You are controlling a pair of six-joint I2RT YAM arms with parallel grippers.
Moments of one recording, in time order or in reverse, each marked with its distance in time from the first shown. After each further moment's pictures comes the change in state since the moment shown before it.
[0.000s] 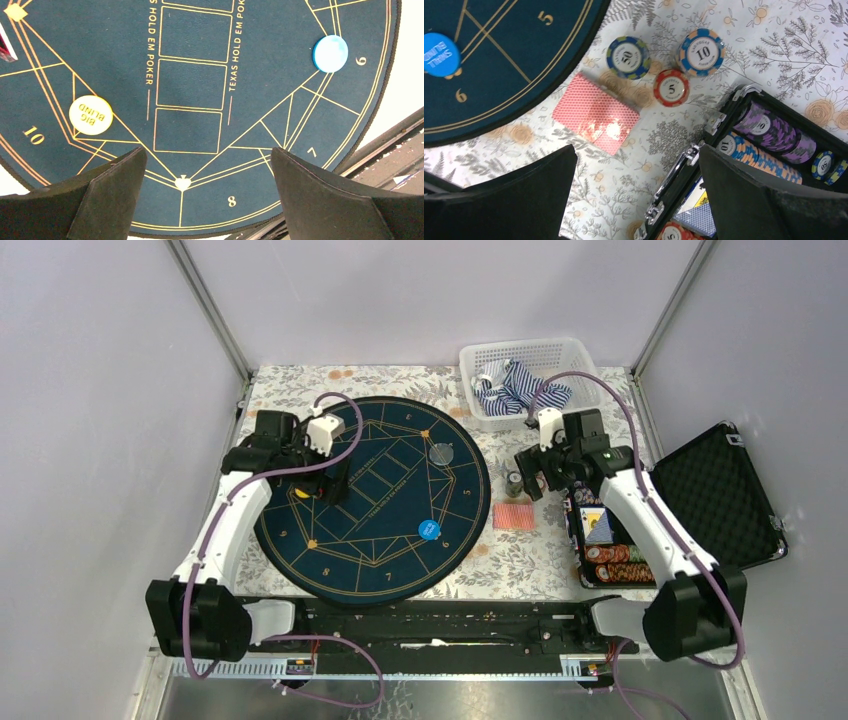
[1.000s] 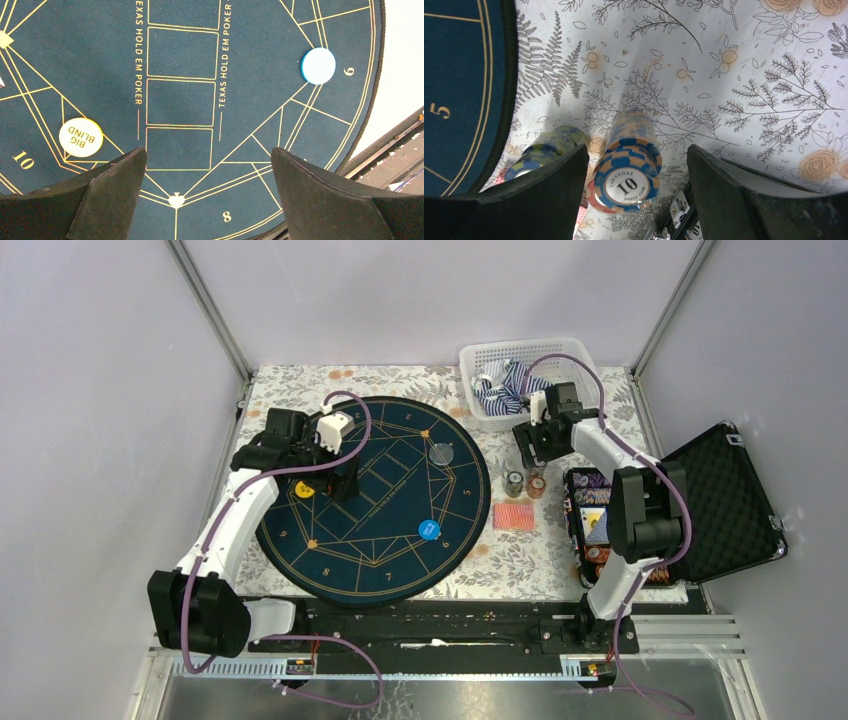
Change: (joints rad) left arm -0.063 0.036 -0.004 0.069 0.006 -0.038; right arm -0.075 0.557 0.263 0.140 0.077 0.041
